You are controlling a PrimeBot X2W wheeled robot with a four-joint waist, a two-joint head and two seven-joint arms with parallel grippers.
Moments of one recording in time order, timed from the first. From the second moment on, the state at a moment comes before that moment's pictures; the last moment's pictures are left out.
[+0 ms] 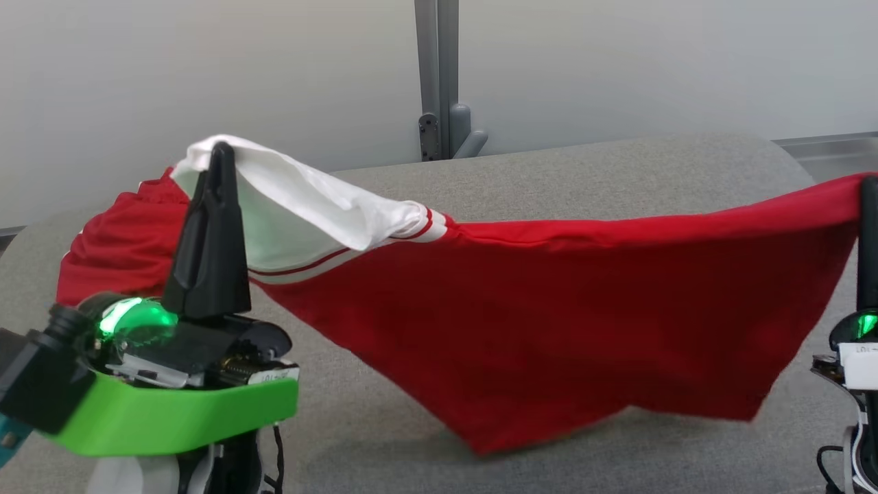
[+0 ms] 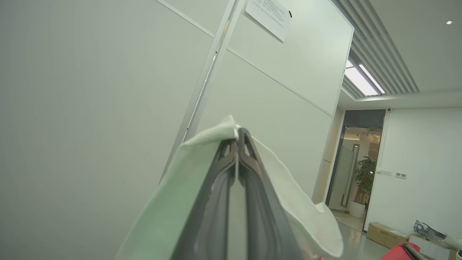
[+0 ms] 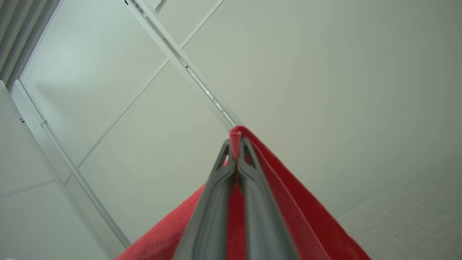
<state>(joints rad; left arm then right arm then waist) -0.18 0.18 -0.28 -0.49 -0.68 0.10 -0.13 -0.03 -0.07 -0.21 -0.40 0.89 0.13 0.01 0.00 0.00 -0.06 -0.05</state>
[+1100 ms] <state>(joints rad) -1.58 0.13 -0.25 0.46 -0.43 -0.08 -0.26 -1.49 -0.05 -0.21 0.74 0.46 0.13 -0.24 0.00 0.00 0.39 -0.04</state>
